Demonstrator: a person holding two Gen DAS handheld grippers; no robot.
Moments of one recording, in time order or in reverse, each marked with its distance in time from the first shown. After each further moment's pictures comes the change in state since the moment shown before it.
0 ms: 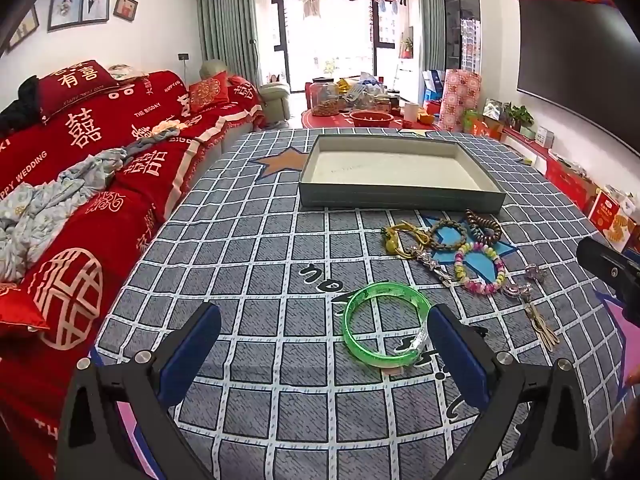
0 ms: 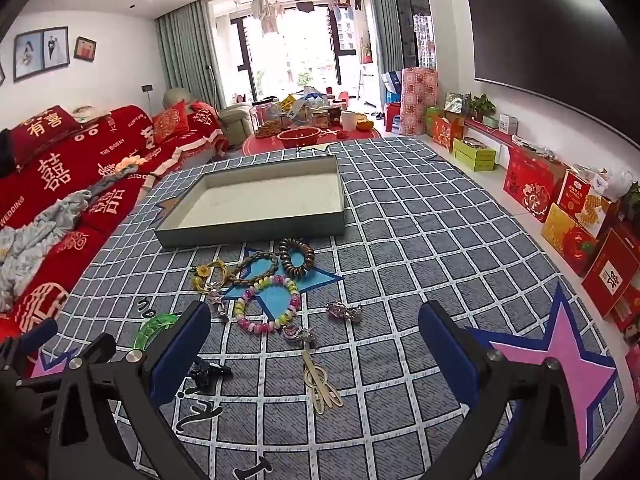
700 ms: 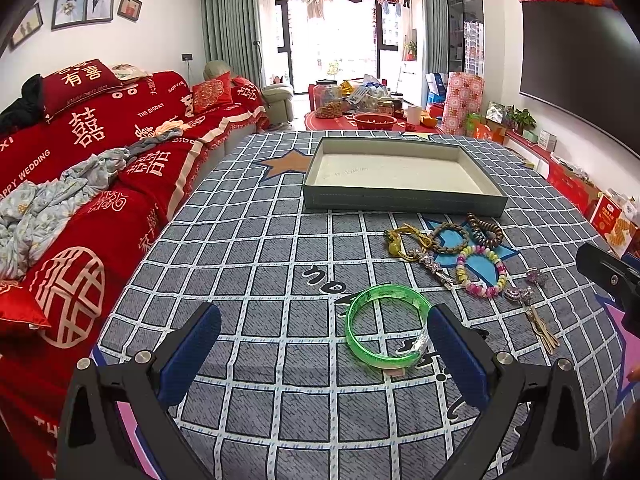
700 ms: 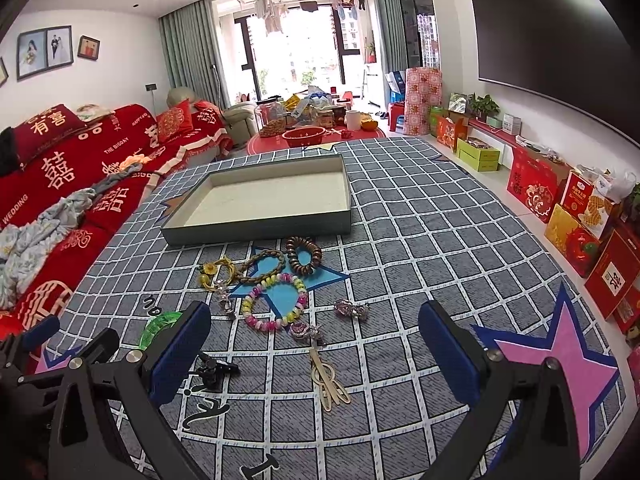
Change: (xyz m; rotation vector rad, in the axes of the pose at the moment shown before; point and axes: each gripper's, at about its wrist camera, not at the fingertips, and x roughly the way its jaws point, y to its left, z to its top) left arm -0.002 0.001 0.001 -0.007 -0.005 0.005; right arm -0.002 0.003 -0.001 0.000 0.003 0.016
